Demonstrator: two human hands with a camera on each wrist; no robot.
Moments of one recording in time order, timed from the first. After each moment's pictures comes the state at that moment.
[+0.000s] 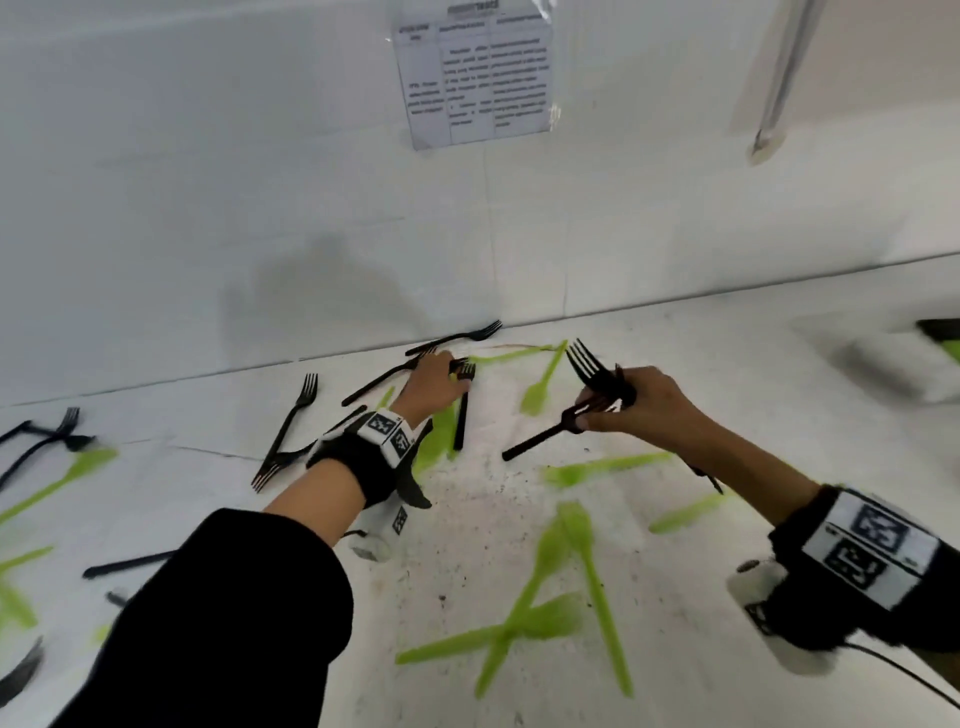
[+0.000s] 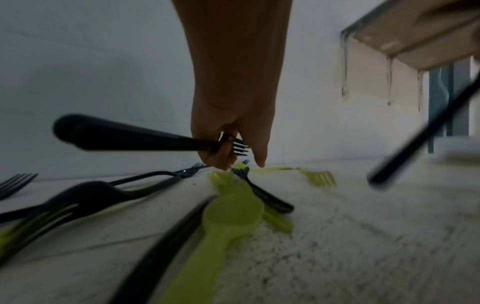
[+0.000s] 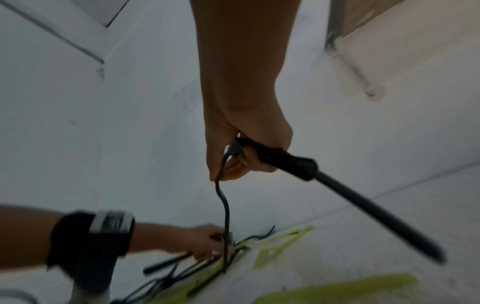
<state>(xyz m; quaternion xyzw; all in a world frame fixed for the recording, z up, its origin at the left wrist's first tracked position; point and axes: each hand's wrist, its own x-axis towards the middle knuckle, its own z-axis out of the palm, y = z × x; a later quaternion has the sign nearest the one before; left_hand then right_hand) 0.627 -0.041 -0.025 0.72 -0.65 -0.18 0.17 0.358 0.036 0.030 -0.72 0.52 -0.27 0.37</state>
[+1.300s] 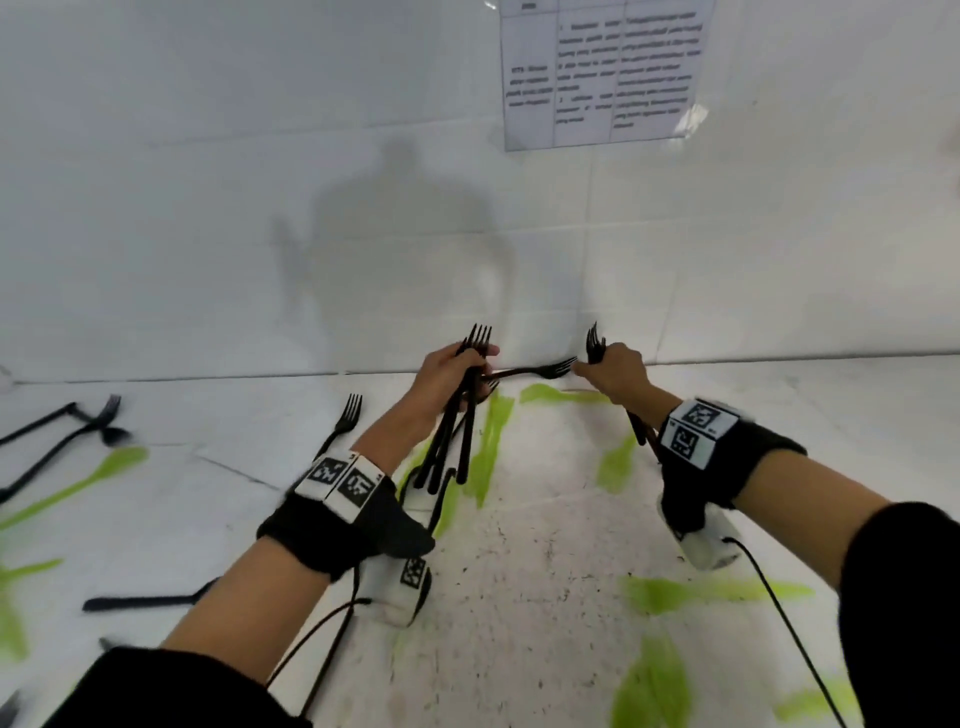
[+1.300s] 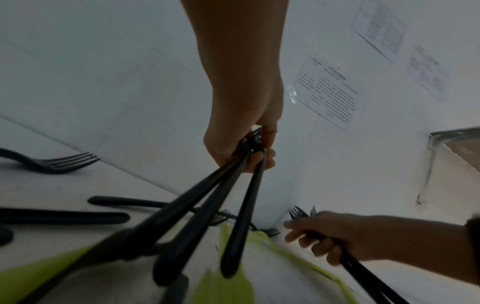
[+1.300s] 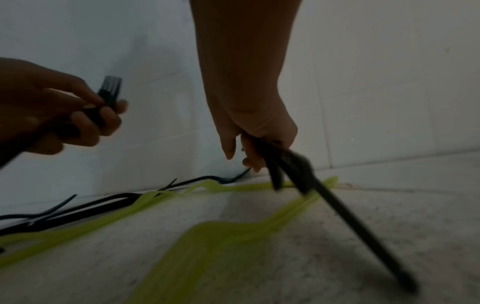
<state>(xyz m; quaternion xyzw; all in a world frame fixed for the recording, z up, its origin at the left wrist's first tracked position) 0.674 -0.058 0.015 0.61 -0.42 -0.44 0.51 0.488 -0.166 -0.021 -0.68 0.62 -0.24 0.33</state>
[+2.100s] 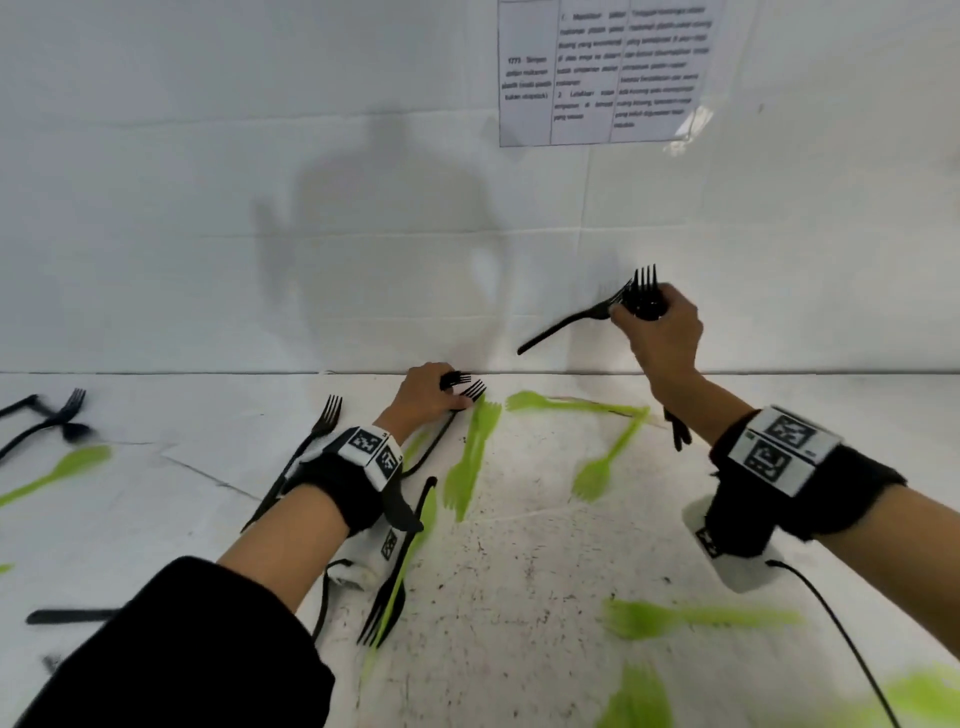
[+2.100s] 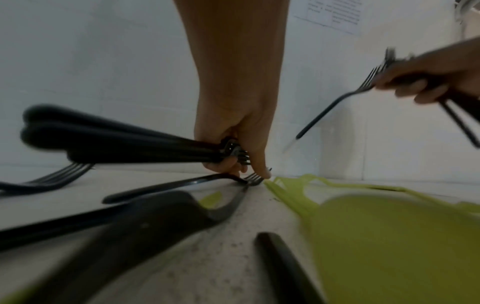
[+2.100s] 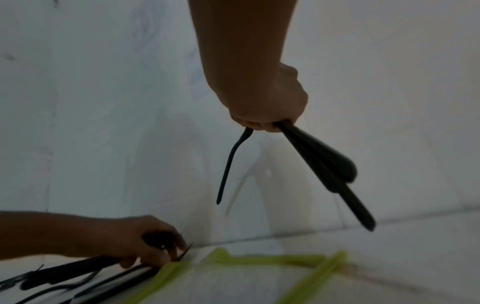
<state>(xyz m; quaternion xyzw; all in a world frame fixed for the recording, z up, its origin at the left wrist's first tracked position) 0.709 -0.106 -0.038 0.75 -0.59 -0.20 0.22 0.460 -0.165 0.024 -0.56 0.54 -0.53 0.32</state>
